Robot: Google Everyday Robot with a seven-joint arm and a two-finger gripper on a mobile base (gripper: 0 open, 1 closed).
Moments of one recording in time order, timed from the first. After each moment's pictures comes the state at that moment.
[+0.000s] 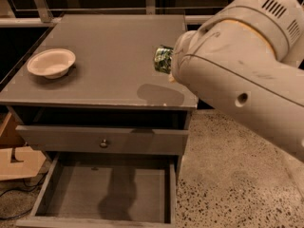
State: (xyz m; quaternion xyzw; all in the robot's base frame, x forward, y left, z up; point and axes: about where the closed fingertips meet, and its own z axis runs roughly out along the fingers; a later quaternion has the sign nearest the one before) arm 0.544 -0.080 0.957 -0.57 0.67 -0.26 0.39
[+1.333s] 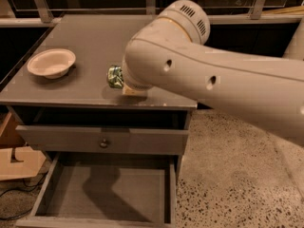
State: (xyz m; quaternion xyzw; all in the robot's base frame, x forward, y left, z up) arm 0.574 0.043 0.895 -0.66 0.64 -0.14 0.37
